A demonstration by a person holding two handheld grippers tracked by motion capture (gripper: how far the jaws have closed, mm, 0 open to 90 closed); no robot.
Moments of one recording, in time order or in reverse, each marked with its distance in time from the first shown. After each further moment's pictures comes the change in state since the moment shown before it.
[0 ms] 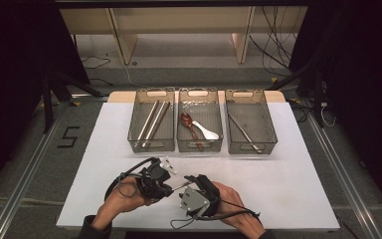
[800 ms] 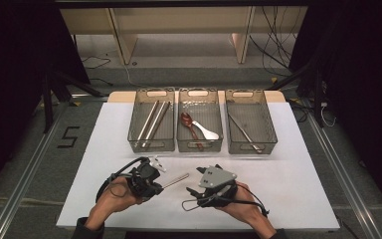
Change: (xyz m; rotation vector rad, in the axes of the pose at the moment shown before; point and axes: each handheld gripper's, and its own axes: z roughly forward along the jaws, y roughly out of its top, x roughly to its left) left arm 0.018 -0.019 -0.001 0.012 0.053 -0.055; right arm -0.039 -0.012 -0.025 -0.073 0.123 0.343
